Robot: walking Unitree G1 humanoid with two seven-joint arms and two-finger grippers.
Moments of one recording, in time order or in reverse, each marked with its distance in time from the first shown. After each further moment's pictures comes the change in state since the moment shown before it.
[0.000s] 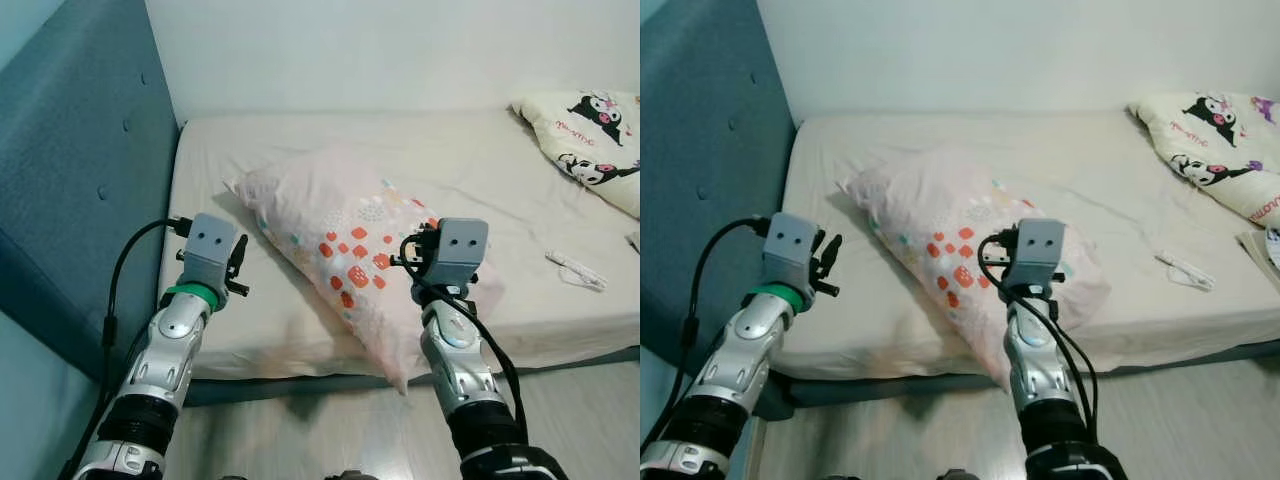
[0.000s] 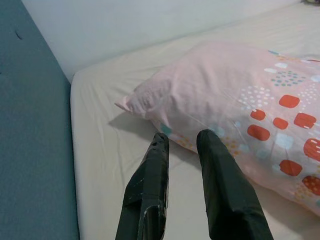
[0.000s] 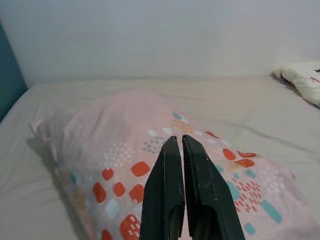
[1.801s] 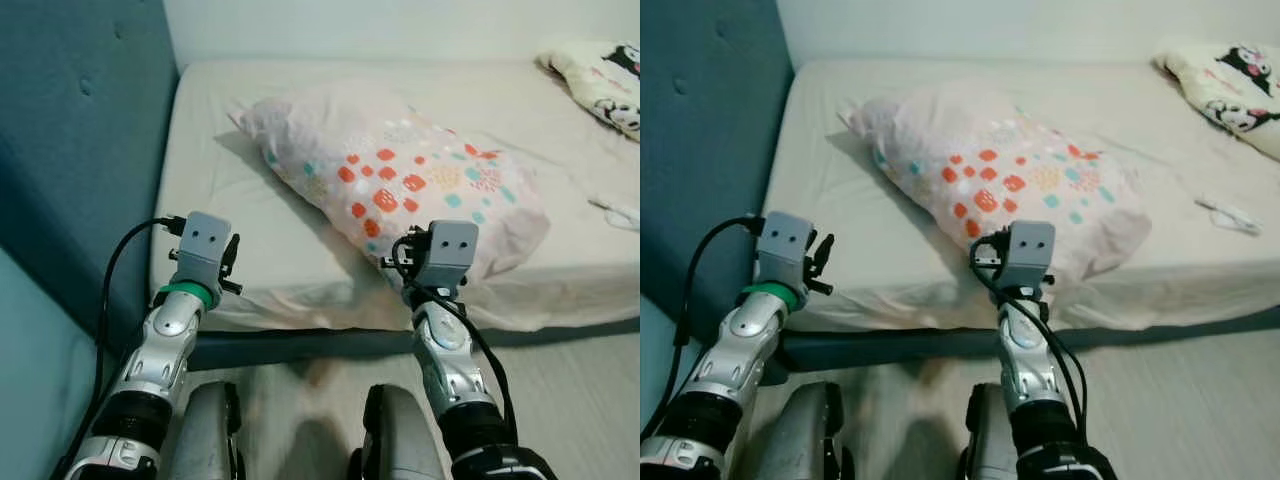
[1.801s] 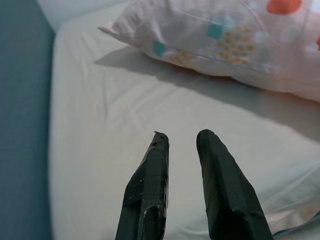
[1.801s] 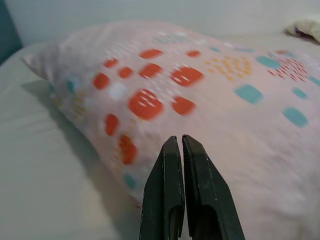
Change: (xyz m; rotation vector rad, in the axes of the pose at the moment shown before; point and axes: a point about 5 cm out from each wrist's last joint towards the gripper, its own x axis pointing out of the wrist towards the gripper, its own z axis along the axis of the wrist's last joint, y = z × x) left arm 0.001 0.005 -0.003 0.006 0.018 0.030; right arm -0.001 0.004 -0.002 0.027 0.010 -0.001
